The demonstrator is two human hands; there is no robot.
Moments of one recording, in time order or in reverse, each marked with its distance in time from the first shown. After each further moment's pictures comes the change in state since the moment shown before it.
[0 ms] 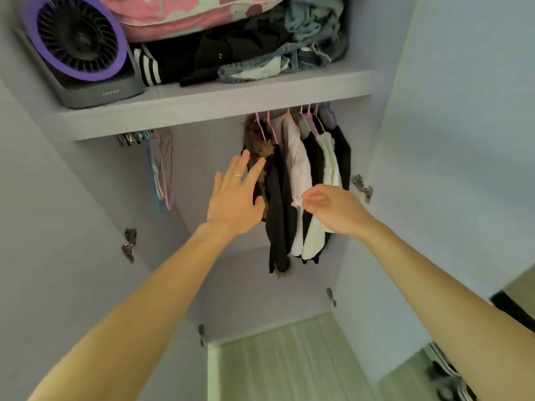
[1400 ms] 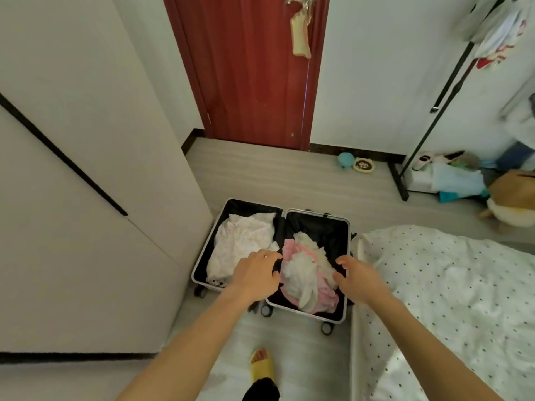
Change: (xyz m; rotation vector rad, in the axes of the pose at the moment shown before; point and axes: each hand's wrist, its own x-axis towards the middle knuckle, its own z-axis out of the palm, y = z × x) left_hand -0.013 0.694 0.370 -0.140 -0.889 0.975; right_hand -0.428 0.575 -0.211 -0.009 0.363 1.252
